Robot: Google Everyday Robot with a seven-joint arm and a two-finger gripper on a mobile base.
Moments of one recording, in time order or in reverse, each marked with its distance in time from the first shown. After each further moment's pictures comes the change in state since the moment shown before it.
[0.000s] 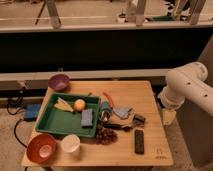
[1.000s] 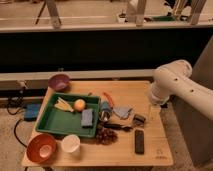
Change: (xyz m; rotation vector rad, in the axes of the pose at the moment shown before) arm -0.065 -0.021 0.009 0.010 -0.108 0.012
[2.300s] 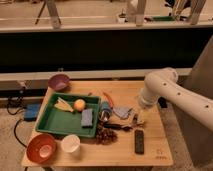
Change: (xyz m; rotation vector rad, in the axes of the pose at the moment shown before) arm -0.038 0.002 0.057 -0.051 -0.090 -0.005
